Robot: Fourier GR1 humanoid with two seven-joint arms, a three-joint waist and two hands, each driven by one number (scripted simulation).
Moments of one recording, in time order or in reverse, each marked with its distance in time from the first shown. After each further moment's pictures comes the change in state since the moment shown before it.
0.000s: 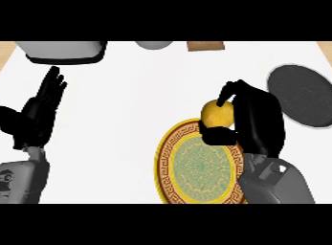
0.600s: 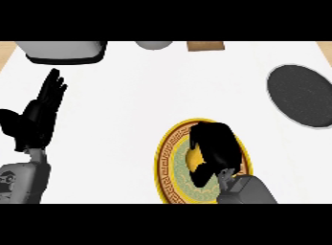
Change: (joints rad) left arm 0.012 -0.003 0.000 0.014 -0.002 0.007 -0.022; right arm 0.133 0.009 0.180 0.201 -0.092 0.170 -0.144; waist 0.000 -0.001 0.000
